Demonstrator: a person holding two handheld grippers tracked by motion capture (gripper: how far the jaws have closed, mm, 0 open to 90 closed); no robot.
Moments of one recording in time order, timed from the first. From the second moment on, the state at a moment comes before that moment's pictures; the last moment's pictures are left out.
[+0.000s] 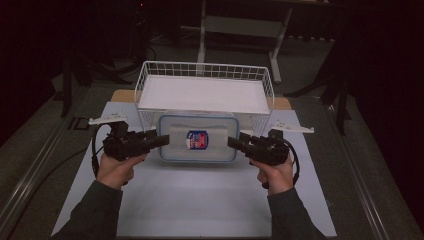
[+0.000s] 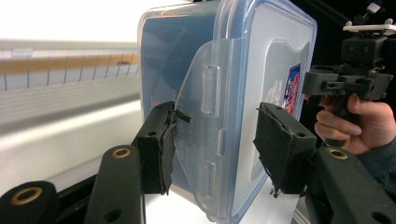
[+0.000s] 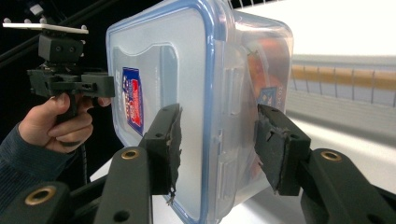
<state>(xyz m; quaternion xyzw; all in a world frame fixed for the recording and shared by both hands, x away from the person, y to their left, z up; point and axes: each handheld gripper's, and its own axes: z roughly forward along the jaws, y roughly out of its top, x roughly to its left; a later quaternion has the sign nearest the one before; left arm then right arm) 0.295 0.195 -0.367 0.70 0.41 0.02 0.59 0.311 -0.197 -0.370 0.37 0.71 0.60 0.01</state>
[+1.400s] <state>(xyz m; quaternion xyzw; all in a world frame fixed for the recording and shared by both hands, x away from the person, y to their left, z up) 0.374 0.178 -0.307 0.68 0.38 0.05 0.62 0.379 -0.217 -0.304 0.36 0.68 0.63 0.04</state>
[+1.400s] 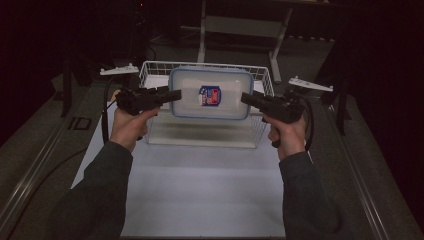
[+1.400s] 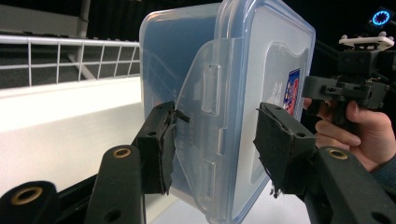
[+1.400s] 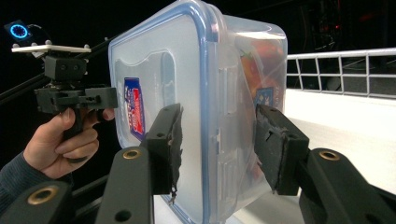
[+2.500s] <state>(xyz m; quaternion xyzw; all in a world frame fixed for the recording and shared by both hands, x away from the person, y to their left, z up) 0.428 0.177 -0.343 0.63 0.49 0.04 0.60 0.443 -0.196 -0.337 0.48 0.64 0.60 0.01</state>
